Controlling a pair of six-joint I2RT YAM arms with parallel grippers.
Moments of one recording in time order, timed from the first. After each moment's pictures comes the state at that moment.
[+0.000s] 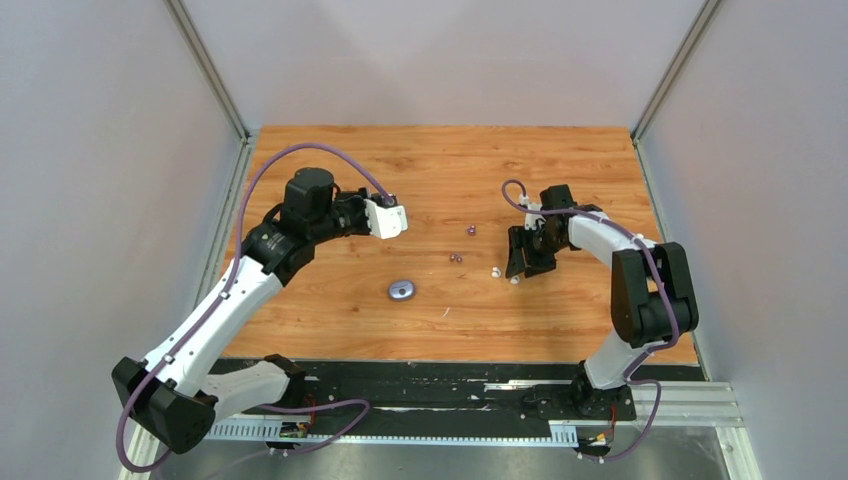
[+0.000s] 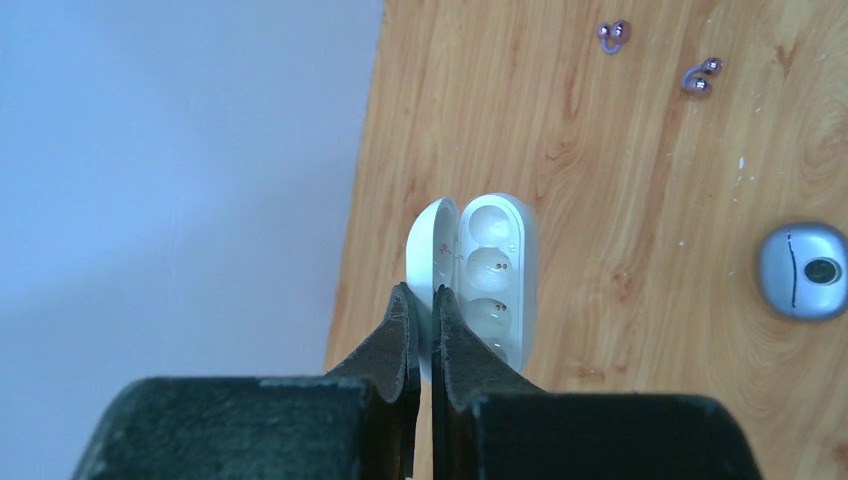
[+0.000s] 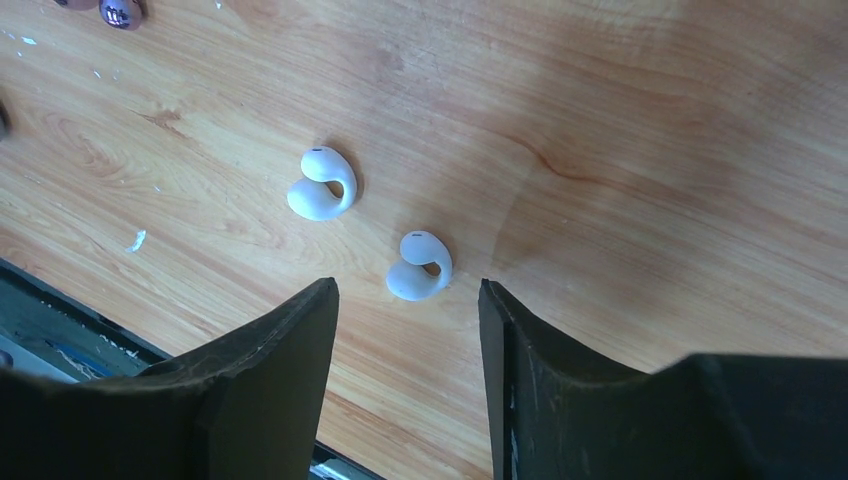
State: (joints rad) left arm -0.53 1.10 1.13 -0.46 0.28 1.01; right arm 0.17 1.67 1.01 -0.63 -0.39 0.03
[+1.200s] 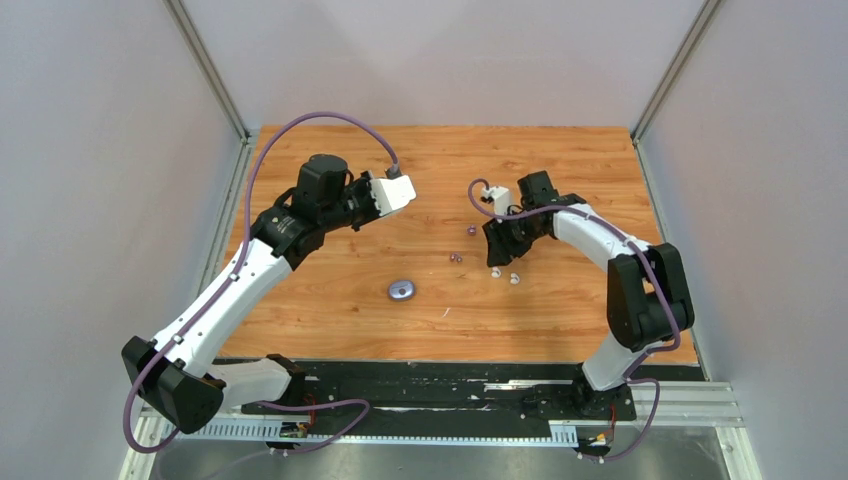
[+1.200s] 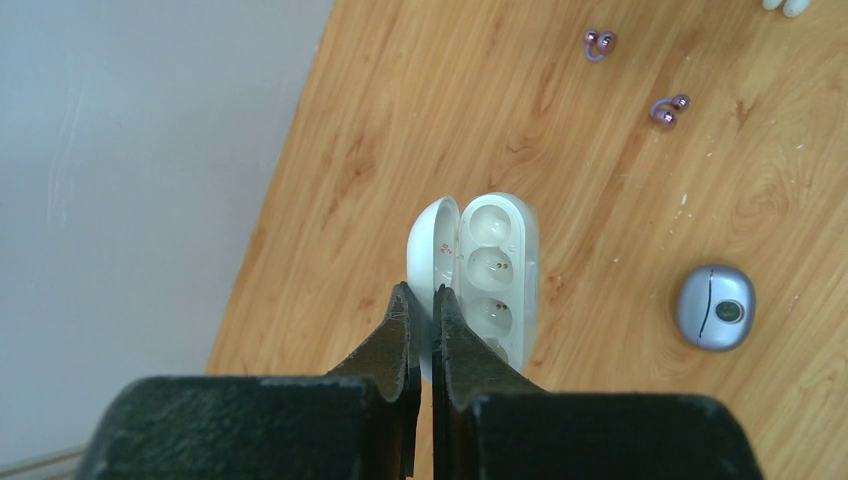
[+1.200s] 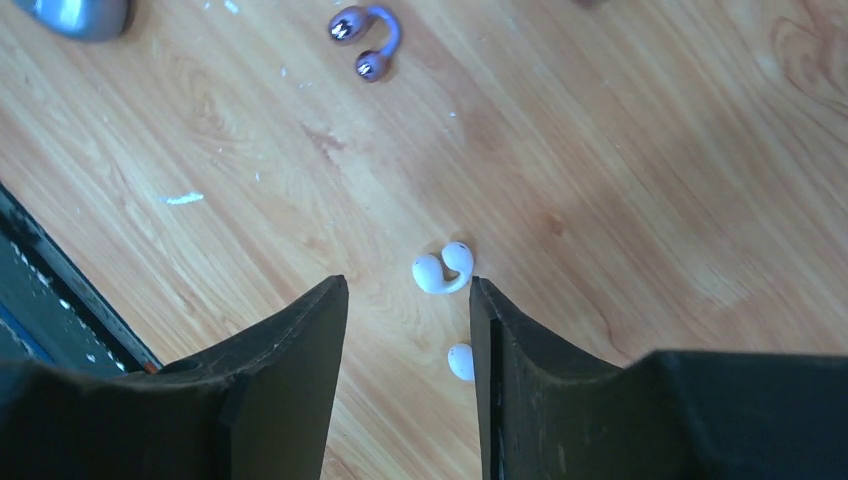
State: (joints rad) left arm -0.56 1.20 1.24 -0.53 0.17 0.75; right arm 0.29 1.67 1.13 -0.61 -0.48 -0.29
